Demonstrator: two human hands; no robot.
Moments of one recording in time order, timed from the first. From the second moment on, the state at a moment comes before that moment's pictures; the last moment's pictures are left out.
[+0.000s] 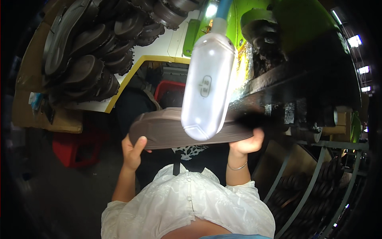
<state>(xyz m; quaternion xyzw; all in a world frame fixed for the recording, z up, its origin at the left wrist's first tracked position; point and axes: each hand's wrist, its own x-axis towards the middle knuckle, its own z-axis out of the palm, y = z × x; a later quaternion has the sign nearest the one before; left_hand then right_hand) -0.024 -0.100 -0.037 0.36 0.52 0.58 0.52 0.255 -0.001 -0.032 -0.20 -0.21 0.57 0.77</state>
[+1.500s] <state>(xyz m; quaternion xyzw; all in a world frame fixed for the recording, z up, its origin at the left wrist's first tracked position) 0.098 -0.022 -0.051 0.67 0.45 0.49 0.34 0.279 -0.005 -0.015 -0.32 -0.64 0.32 0.62</state>
